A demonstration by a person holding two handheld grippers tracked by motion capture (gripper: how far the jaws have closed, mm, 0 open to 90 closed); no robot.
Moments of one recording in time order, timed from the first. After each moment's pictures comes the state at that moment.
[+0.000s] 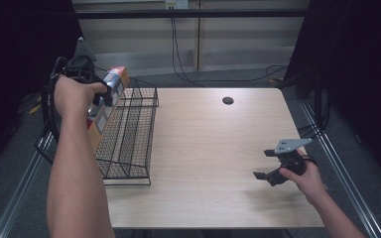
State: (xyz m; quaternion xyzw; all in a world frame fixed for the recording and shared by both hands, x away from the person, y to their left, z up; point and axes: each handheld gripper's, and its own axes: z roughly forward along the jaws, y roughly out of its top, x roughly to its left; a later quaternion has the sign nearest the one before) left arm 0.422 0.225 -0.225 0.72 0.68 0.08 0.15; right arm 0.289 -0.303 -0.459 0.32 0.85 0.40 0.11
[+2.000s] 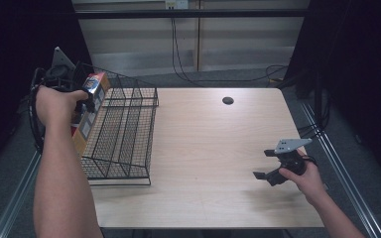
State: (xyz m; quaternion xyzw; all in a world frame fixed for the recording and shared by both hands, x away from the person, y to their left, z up) left arm 0.416 0.272 -0.243 0.68 0.71 0.09 0.14; right arm 0.288 -0.302 -0.459 0.32 0.85 0.40 0.11
